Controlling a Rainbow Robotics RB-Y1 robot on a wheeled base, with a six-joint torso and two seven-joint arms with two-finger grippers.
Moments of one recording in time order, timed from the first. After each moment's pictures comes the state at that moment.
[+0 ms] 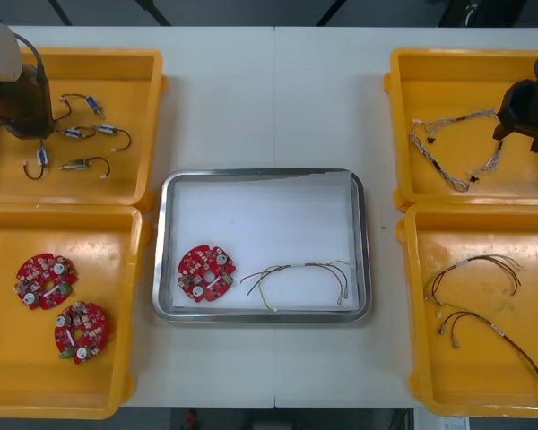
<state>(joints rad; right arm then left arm) -0.82 -1.01 0.29 -1.51 -0.97 1.63 0.79 -1.16 0.73 -0.48 -0.46 0.80 0.92 0.13</state>
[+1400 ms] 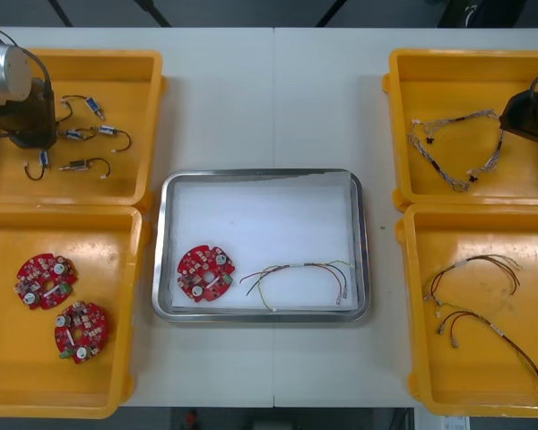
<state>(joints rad) -0.85 -0.84 0.29 -0.96 -0.71 1.03 1.03 -1.13 0.73 -0.59 -0.46 0.85 0.85 0.13</state>
